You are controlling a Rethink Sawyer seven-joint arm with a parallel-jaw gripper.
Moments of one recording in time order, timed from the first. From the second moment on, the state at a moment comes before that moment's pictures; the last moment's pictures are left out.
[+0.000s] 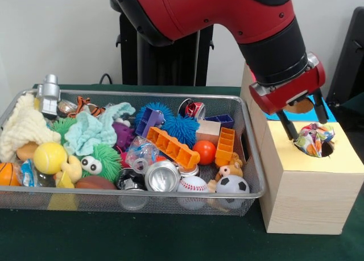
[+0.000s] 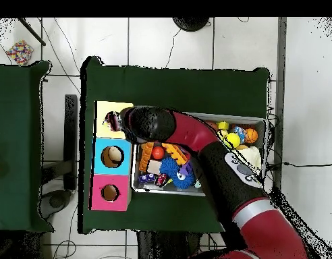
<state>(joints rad) -0.52 -0.54 0.59 1.66 0.06 0.56 1.32</state>
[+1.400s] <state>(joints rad) -0.44 -0.53 0.46 1.61 0.11 0.75 1.32</state>
